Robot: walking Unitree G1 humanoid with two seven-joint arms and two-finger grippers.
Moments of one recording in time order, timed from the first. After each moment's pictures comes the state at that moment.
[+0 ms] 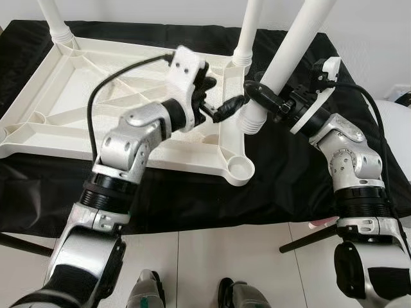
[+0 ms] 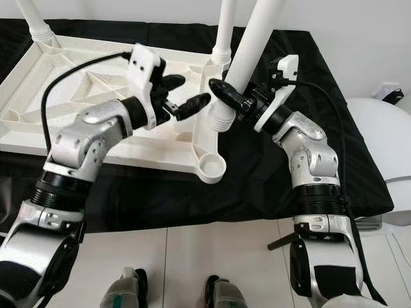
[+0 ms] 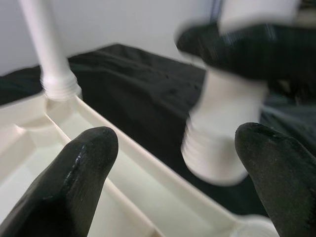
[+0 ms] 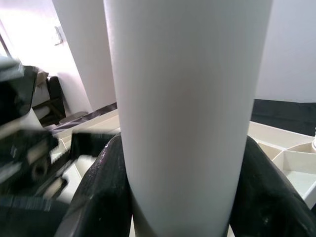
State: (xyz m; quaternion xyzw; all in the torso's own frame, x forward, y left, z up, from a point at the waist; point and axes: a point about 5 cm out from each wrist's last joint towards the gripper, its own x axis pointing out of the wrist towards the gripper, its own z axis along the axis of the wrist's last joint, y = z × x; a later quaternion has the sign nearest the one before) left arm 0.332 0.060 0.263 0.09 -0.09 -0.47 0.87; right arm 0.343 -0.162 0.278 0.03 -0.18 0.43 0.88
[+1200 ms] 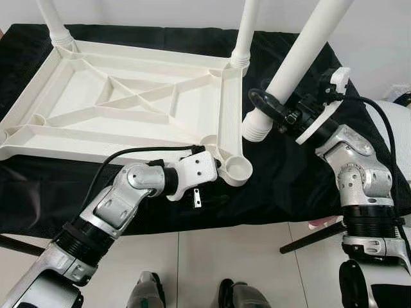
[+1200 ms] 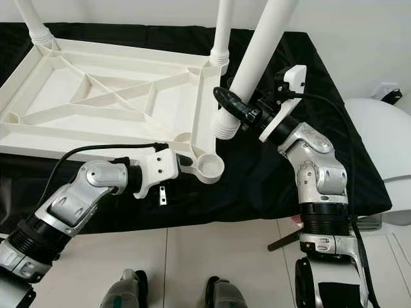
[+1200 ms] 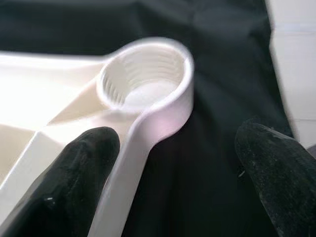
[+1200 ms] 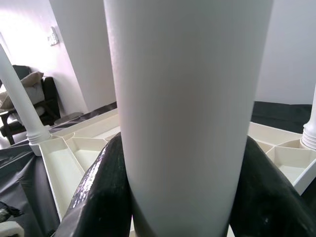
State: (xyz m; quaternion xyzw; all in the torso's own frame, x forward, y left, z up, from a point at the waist) left arm 0.299 0.071 0.179 0.32 0.00 -0.58 0.75; right arm 0.324 -0.164 0.274 0.02 -0.19 0.43 0.89
